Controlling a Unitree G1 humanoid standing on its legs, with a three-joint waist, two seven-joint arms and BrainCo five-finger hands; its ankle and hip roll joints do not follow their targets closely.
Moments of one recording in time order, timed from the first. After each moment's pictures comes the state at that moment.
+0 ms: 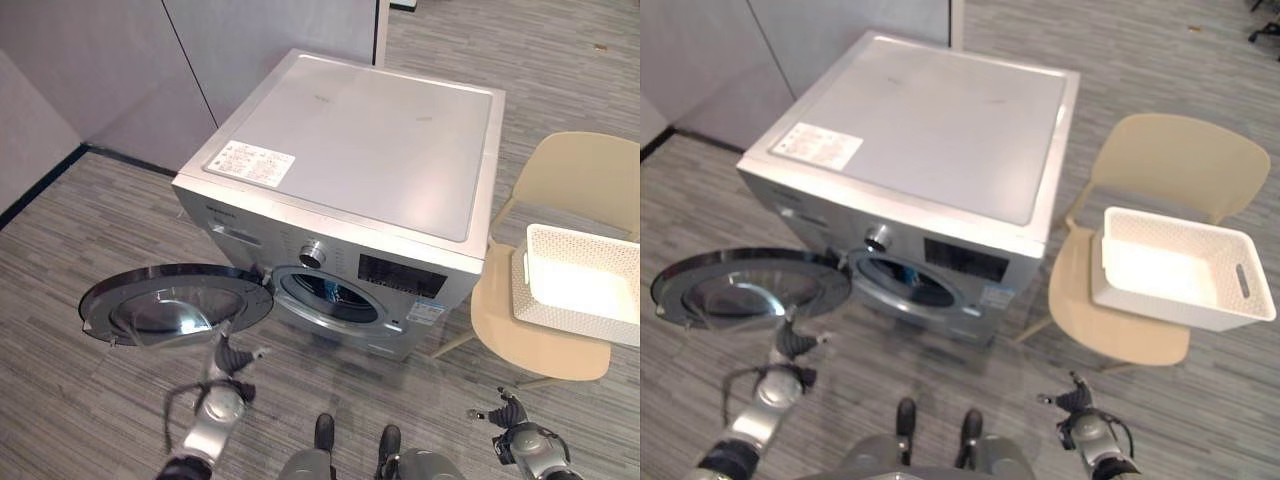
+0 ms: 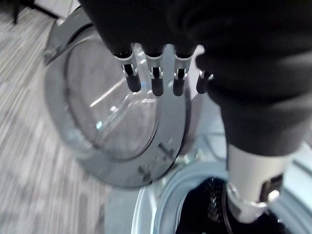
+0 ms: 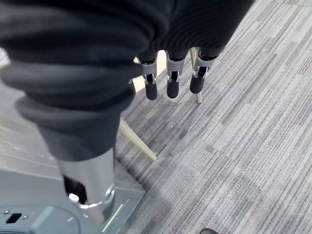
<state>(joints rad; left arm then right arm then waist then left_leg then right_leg) -0.07 0.47 -0.17 0.57 0.11 -0.01 0.32 -0.08 -0.33 0.20 1.03 -0.04 -0.02 -0.23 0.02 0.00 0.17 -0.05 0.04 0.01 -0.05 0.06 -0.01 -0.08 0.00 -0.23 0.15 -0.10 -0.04</state>
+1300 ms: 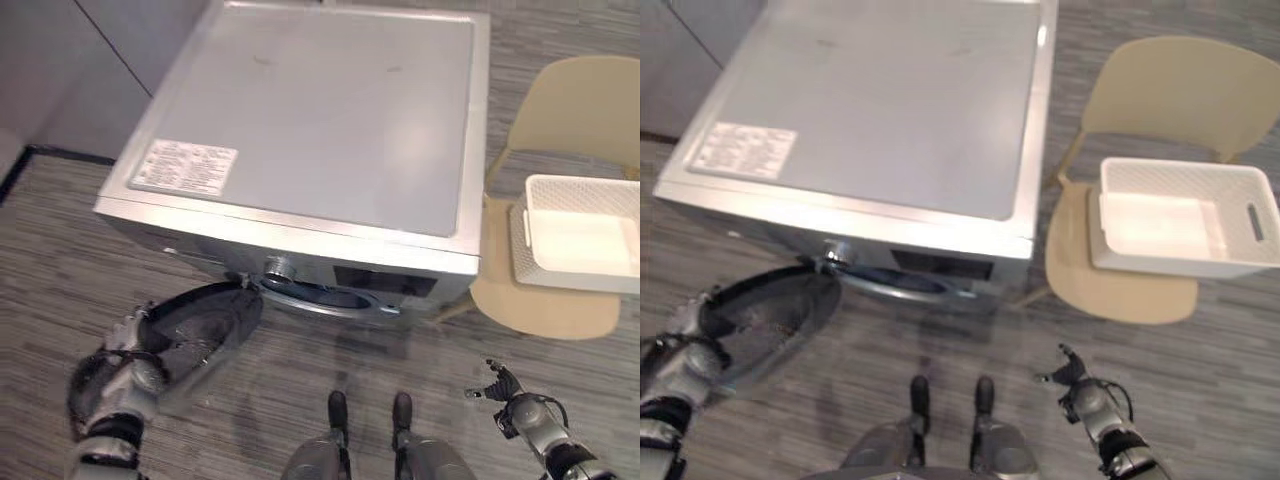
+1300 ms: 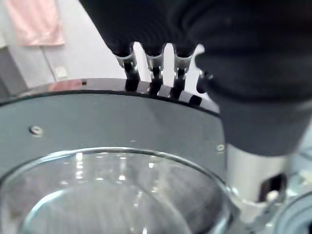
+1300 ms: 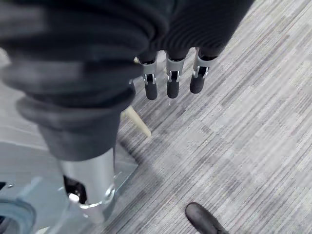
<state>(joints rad) -0.18 0.61 -0.09 0.84 0.31 0.04 0.20 -0.14 -0.41 0.30 0.94 -0.12 0.00 -0.13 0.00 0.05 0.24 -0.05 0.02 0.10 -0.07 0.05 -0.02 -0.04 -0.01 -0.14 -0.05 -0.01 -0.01</state>
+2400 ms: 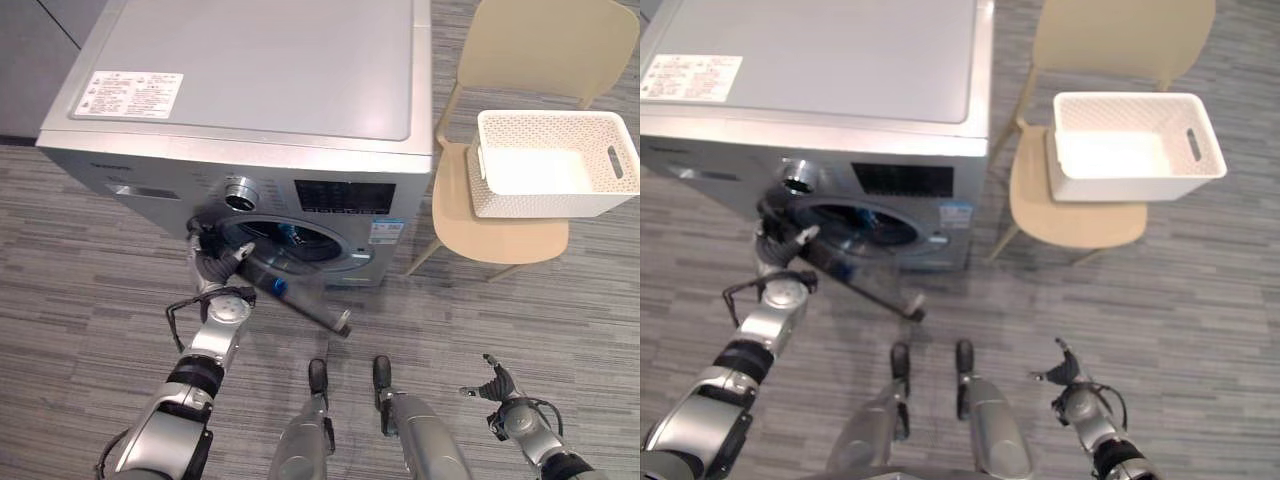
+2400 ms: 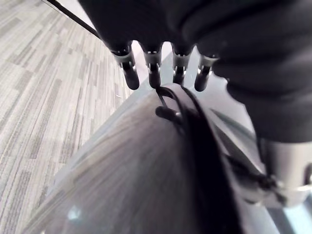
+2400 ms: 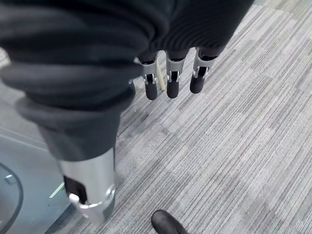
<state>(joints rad) -0.51 0.43 -0.28 0.70 -0.22 -0.01 0.56 -0.13 -0.37 0.33 0.92 -0.15 -0.03 -0.27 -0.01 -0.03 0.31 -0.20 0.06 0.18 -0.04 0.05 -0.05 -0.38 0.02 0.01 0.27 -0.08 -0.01</state>
